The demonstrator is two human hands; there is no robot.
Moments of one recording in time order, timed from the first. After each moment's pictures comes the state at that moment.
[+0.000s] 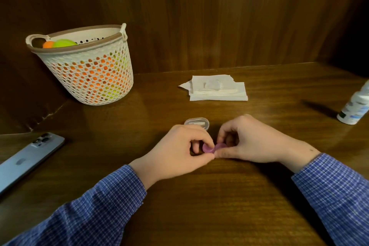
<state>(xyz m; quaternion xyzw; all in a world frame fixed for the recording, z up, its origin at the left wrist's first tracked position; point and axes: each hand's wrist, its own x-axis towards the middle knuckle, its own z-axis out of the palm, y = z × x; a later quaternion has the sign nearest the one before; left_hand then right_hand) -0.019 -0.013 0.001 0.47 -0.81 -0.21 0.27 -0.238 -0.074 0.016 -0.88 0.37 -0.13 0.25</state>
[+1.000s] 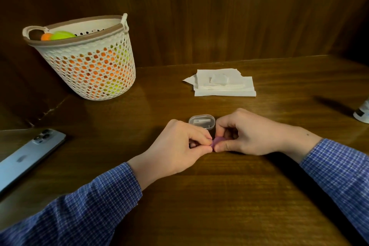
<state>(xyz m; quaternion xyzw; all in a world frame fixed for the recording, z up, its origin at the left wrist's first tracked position) -0.011 -0.016 0.002 0.51 -0.78 -0.21 0.29 -0.223 -0.102 0.010 -0.91 0.28 -0.11 0.29</state>
